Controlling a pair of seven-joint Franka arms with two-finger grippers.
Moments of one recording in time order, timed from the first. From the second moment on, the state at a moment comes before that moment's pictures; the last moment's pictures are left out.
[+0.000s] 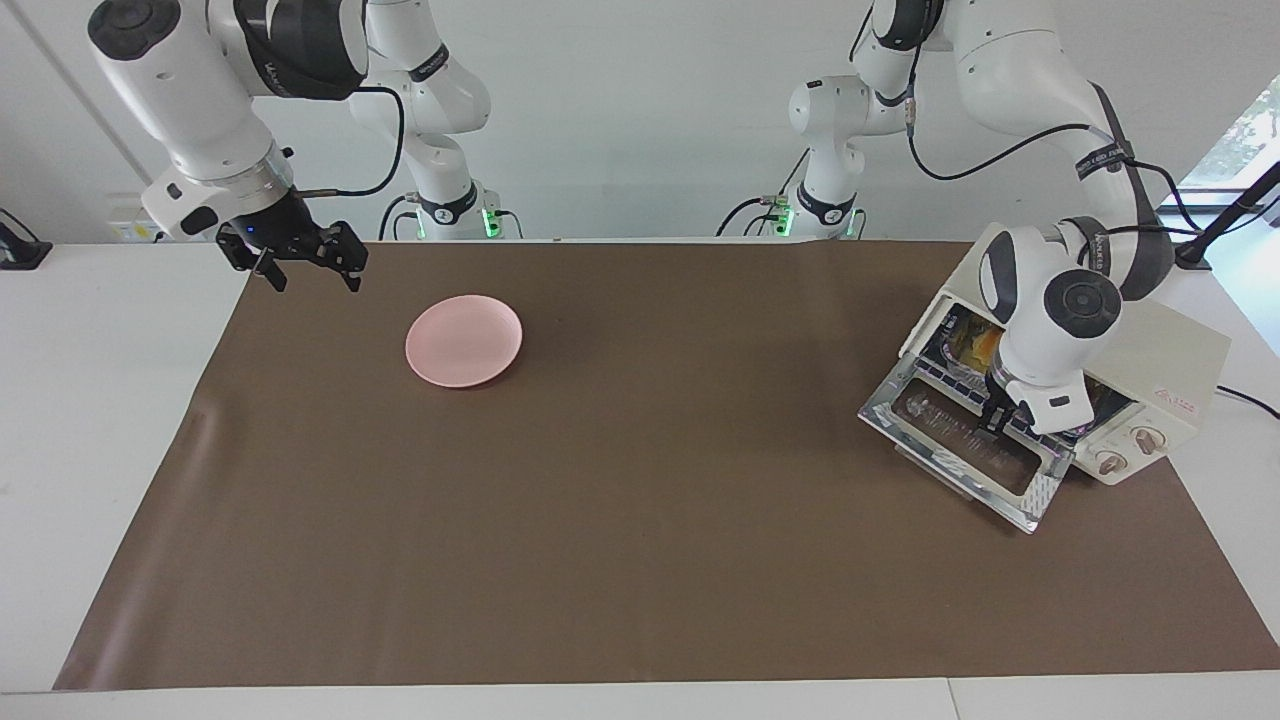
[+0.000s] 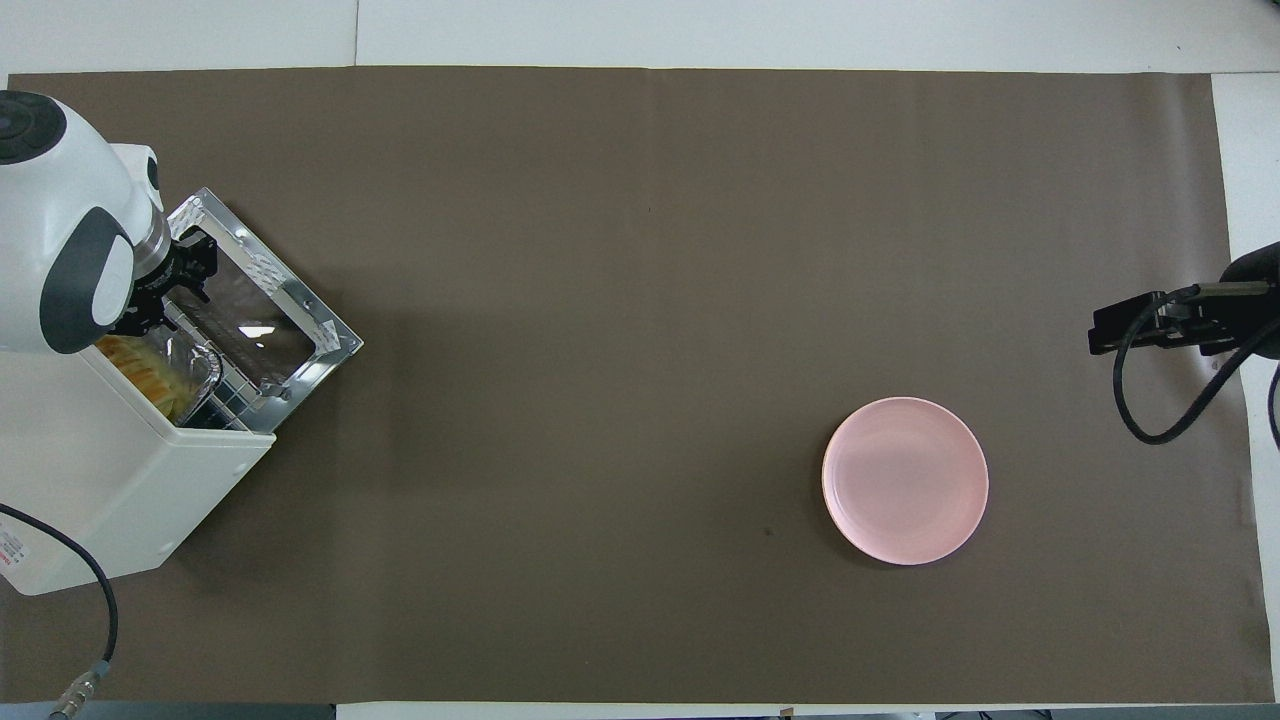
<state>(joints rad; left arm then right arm) 0.00 0.34 -0.01 -1.74 0.29 1.91 -0.97 -0.02 -0.07 -0.02 -1.76 0.00 1.63 0.00</state>
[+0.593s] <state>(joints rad) -0.02 0.32 -0.03 -1.72 0.29 1.94 -0.94 -0.02 -0.07 -0.02 -1.76 0.00 1.63 0.00</state>
